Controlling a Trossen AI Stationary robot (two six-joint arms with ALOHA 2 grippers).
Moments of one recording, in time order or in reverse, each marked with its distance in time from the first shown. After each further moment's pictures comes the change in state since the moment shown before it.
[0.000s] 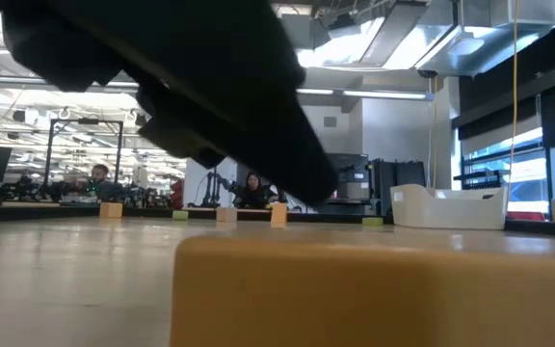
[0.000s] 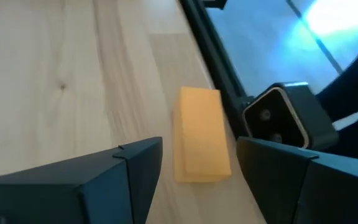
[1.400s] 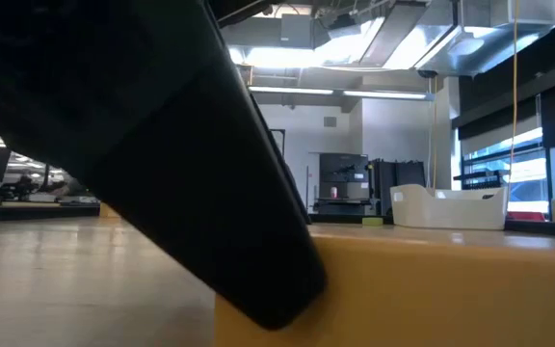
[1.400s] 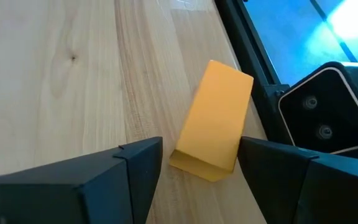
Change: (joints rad) left arm -0.010 0.071 0.002 0.033 -0.072 -0.046; right arm 0.000 0.000 -0.001 -0.001 0.000 -0.002
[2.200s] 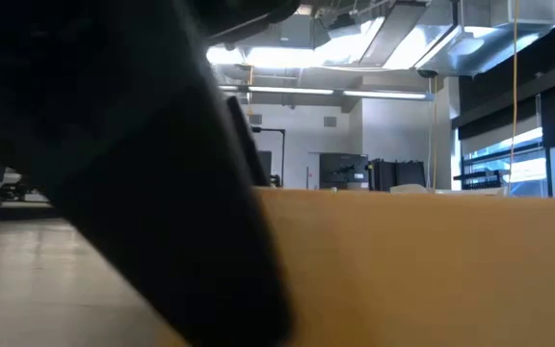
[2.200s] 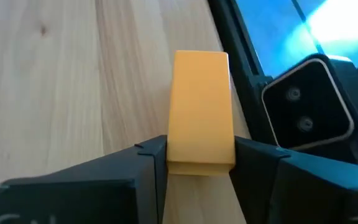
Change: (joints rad) left arm 0.009 -0.001 0.001 -0.032 0.104 -0.107; right arm 0.000 0.001 0.000 -0.002 -0.054 -0.002
